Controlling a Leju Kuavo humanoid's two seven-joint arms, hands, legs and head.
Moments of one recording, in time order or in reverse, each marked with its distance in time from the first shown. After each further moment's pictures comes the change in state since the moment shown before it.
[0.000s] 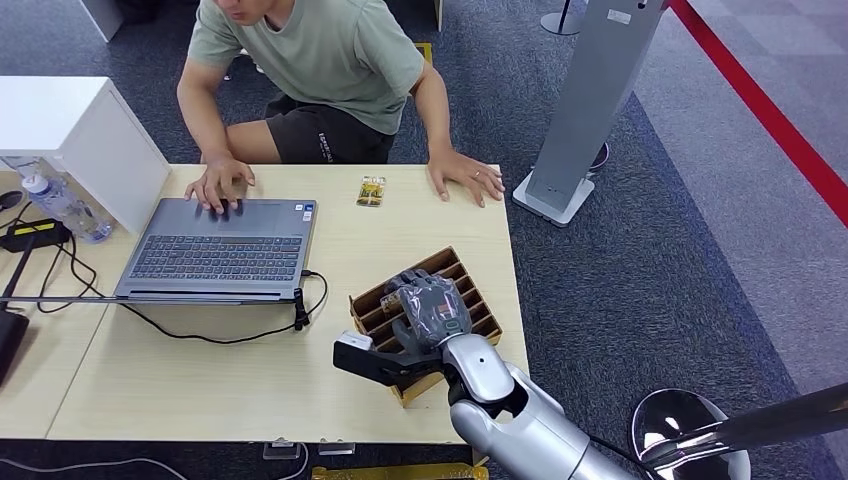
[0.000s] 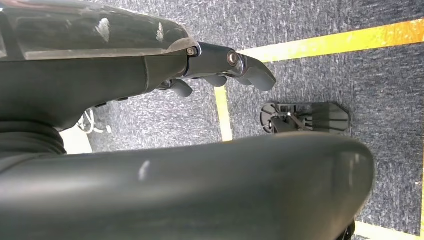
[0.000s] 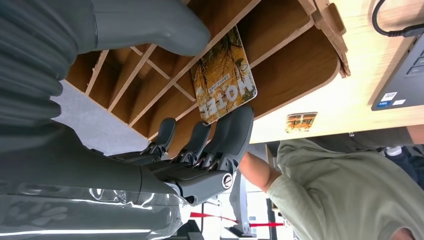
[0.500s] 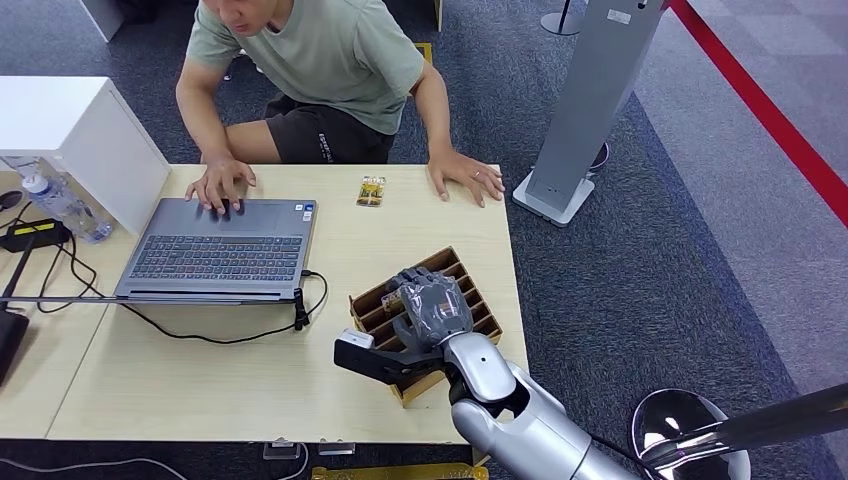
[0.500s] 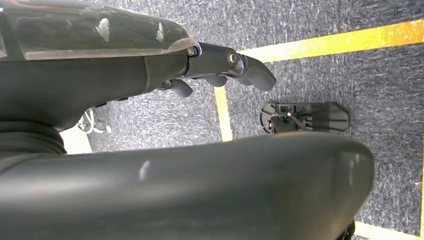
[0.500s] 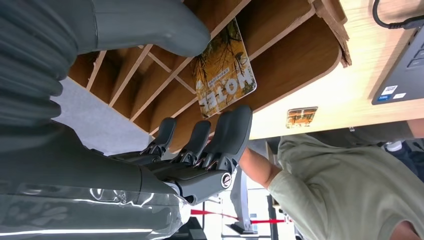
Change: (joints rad) left arm 0.000 0.000 0.000 0.000 -0.002 0.000 -0.002; right arm 0.000 -0.003 -0.004 -0.012 0.003 -0.004 0.002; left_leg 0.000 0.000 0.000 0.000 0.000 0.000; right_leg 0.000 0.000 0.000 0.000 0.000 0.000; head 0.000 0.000
